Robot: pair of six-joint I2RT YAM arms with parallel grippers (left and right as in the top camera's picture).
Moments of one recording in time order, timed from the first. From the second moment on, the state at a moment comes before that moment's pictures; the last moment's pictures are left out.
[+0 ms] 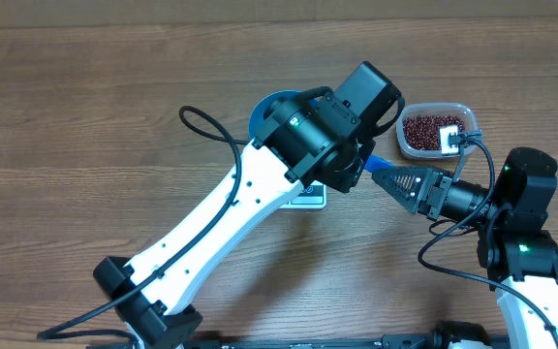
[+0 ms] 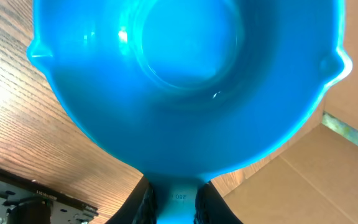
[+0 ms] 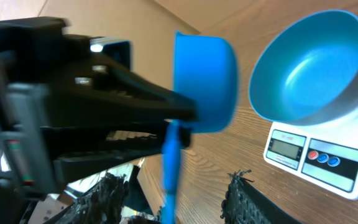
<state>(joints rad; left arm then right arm) -0.84 1.86 2.08 -1.28 0.03 -1.94 -0.12 0.95 0.72 -0.26 -1.19 0.53</state>
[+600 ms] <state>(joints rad) -0.85 1.87 2.08 -1.24 0.06 -1.94 -0.12 0.95 0.72 -0.25 -1.22 0.51</state>
